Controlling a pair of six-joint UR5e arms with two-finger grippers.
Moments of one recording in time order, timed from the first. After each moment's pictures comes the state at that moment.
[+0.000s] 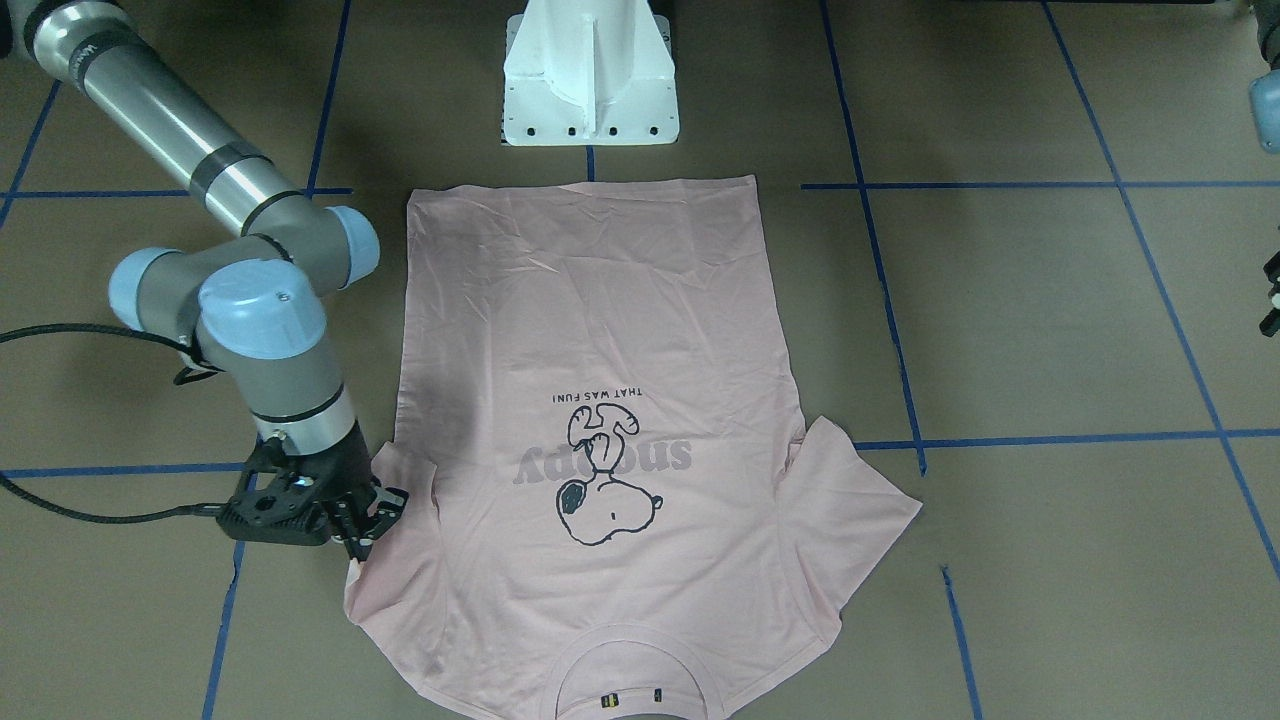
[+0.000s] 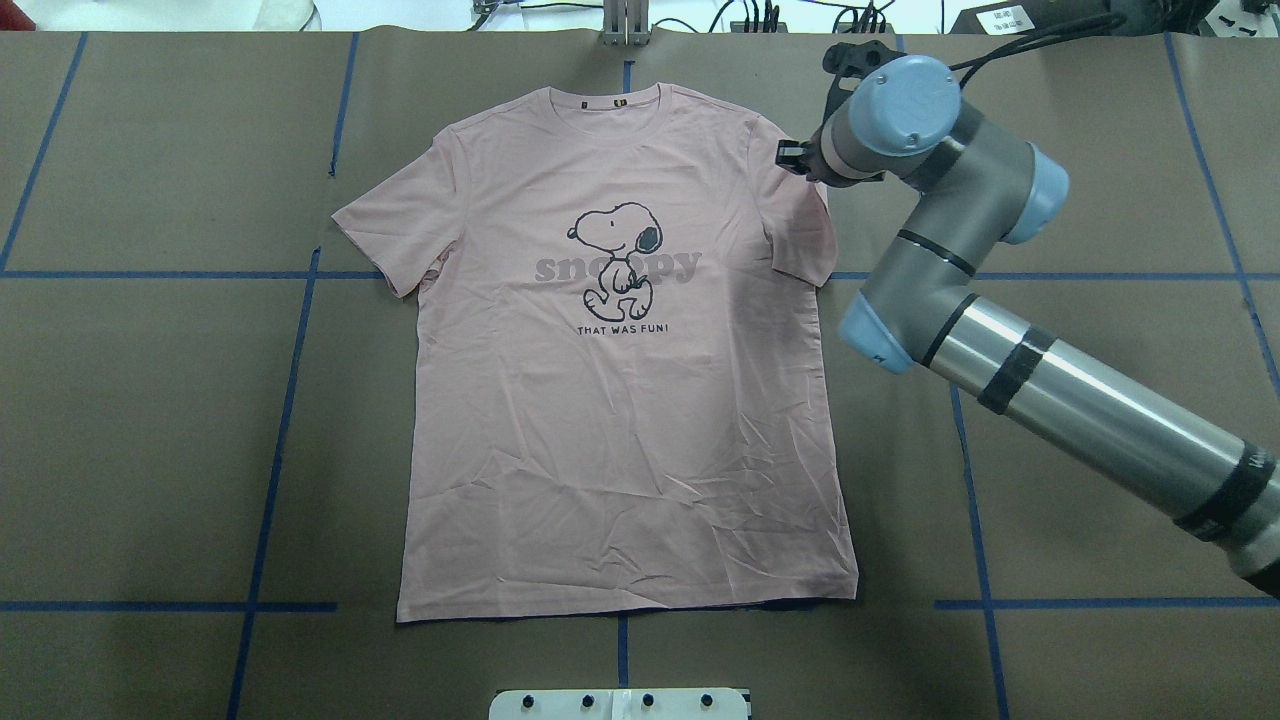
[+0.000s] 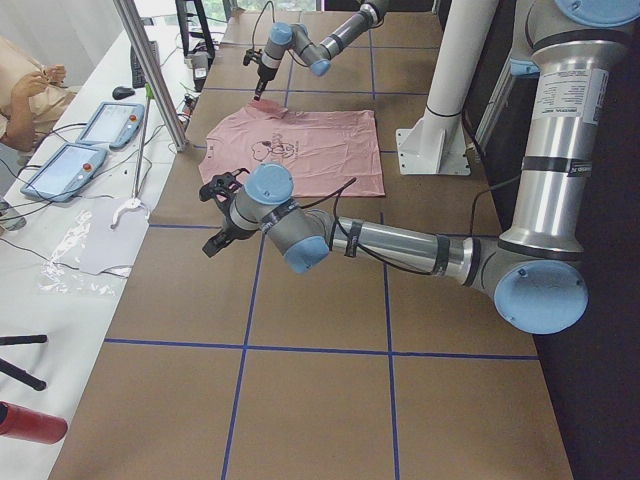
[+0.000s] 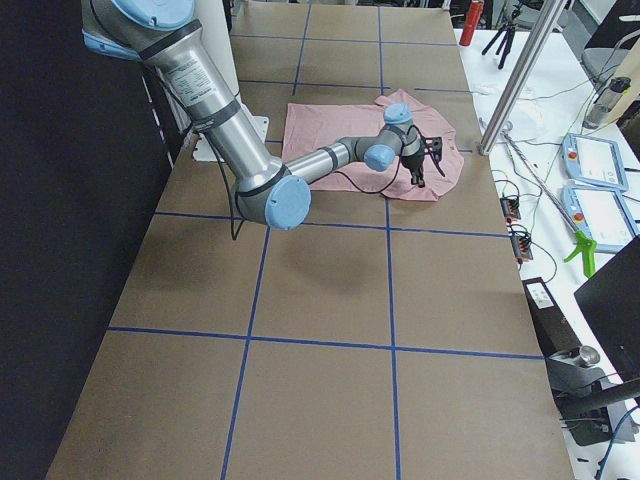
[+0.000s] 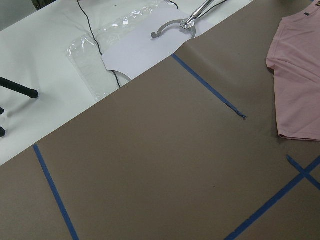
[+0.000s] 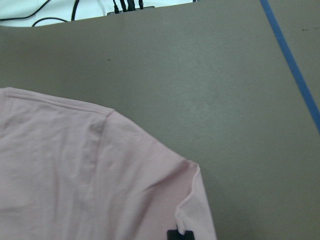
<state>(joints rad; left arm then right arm) -1.42 -1.65 -1.64 -2.33 -2.28 -0.08 0.77 -0.85 1.25 -1.12 1.66 1.24</state>
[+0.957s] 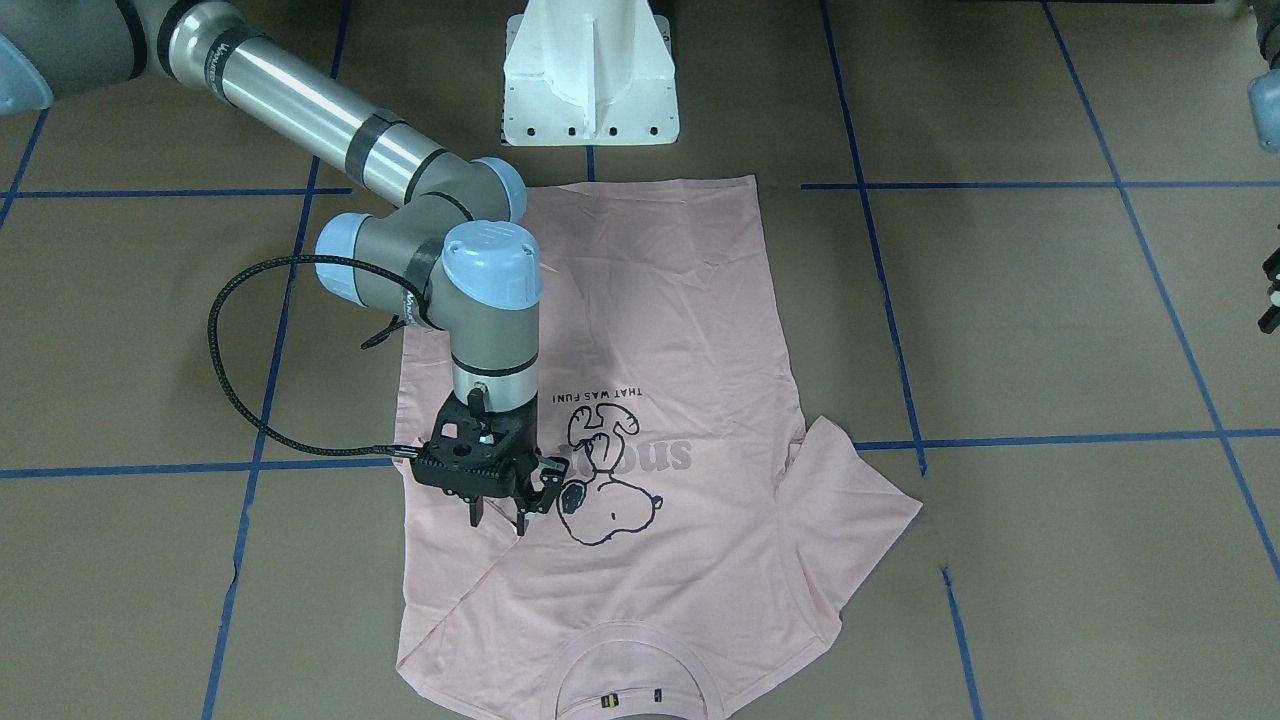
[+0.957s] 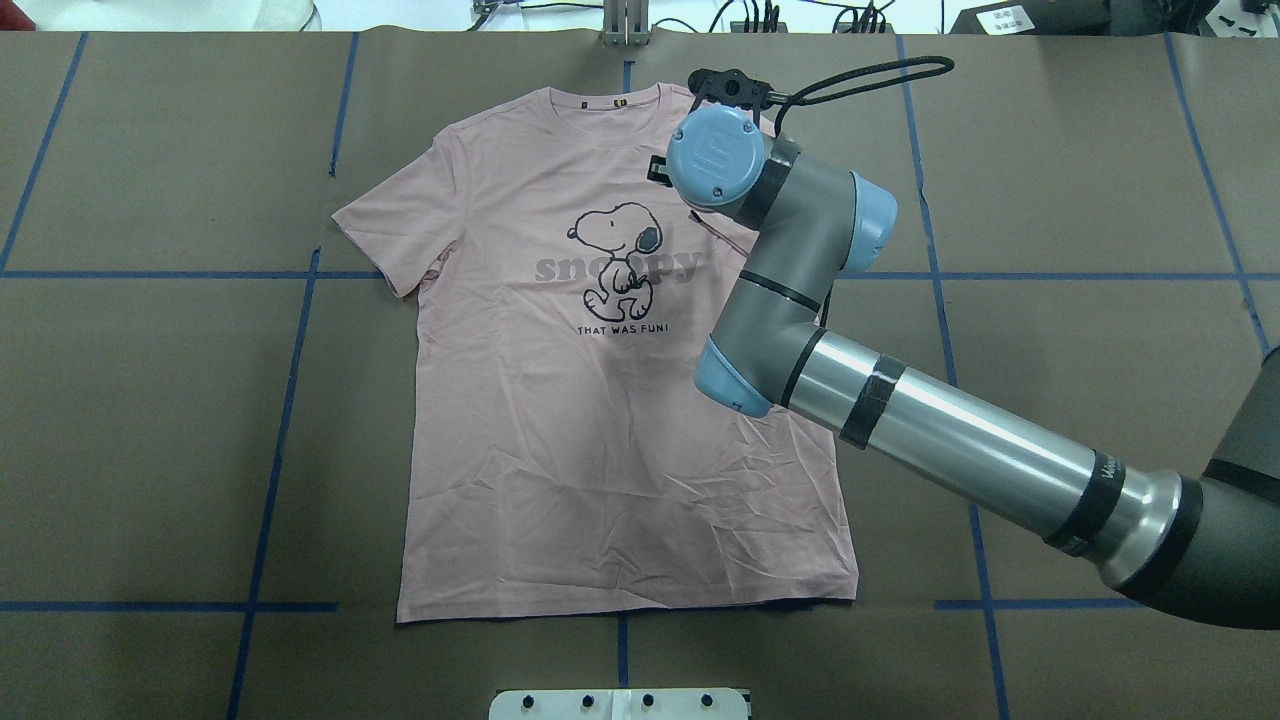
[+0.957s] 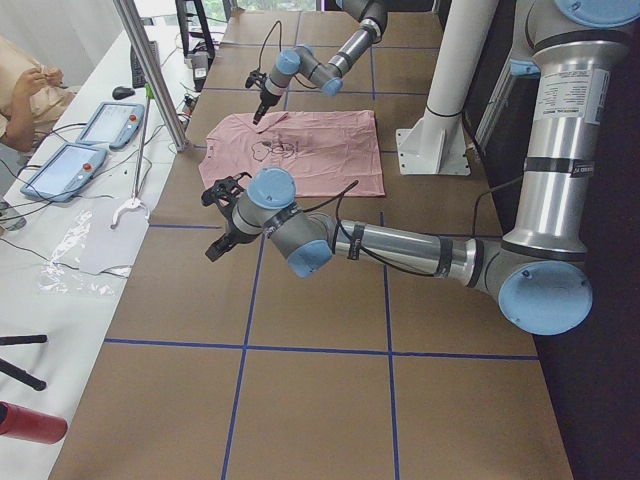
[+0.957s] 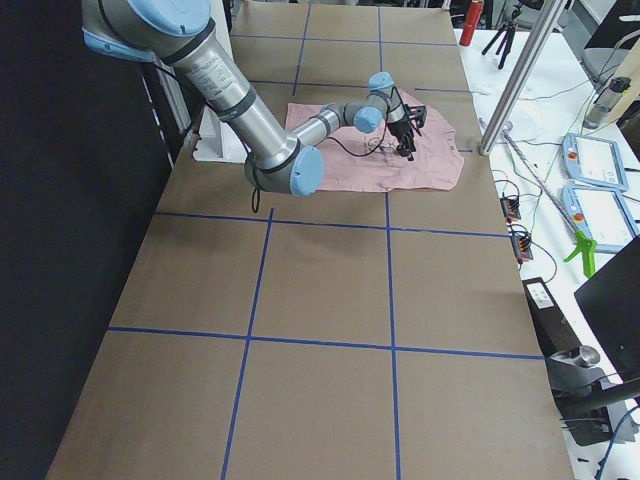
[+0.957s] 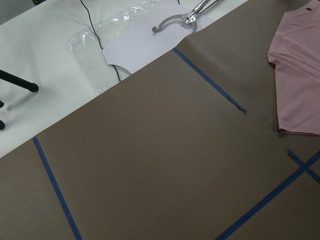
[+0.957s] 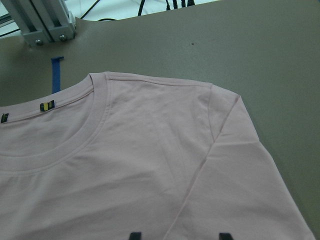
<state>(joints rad) -1.42 -1.64 -1.64 -2.33 -2.28 -0.09 0.67 -0.67 1.16 -1.25 1.52 1.33</state>
